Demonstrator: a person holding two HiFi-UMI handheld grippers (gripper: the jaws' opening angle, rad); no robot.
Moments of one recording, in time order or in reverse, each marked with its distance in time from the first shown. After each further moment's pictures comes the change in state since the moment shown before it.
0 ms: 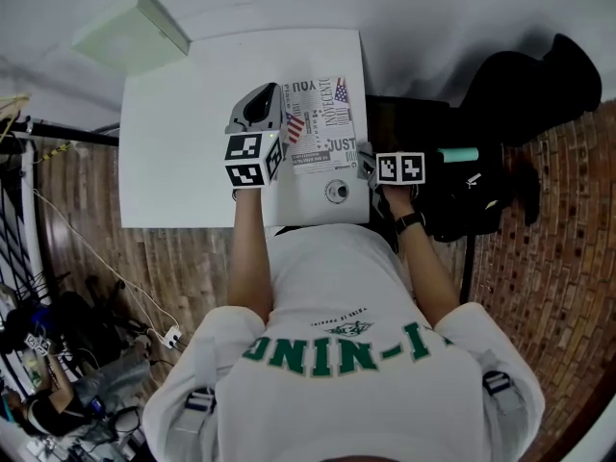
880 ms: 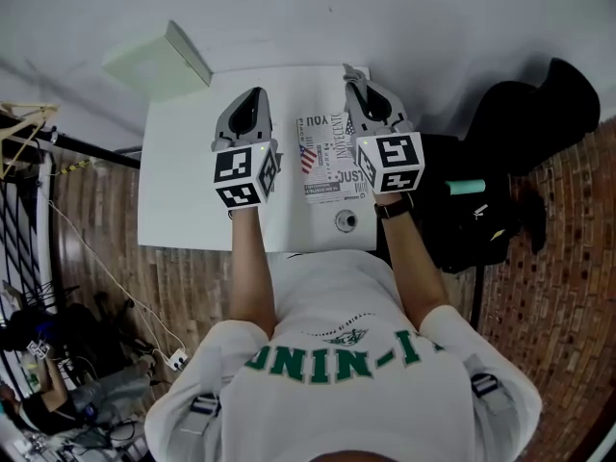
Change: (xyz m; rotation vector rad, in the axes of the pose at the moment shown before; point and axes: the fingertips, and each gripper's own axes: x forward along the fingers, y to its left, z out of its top) left arm -0.042 0.026 0.111 0.076 -0.150 0.150; right arm -0.157 0.207 0.248 -0.642 -0.880 -0.056
